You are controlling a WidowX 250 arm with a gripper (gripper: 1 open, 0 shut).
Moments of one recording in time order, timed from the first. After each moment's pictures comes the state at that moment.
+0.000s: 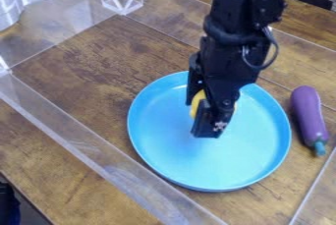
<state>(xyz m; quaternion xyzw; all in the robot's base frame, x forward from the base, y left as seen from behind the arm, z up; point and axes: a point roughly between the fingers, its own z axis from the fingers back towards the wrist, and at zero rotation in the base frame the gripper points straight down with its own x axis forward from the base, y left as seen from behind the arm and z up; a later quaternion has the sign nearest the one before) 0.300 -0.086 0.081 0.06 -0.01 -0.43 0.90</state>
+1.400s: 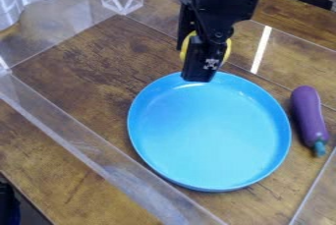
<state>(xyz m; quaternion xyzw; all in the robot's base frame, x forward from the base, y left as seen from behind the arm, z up) 0.307 -0.064 0.128 0.10 -0.02 -0.43 0.90</state>
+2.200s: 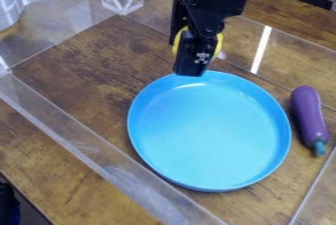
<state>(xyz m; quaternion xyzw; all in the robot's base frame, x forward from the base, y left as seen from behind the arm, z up) 0.310 -0.051 0.129 0.10 -0.01 -0.42 0.90</state>
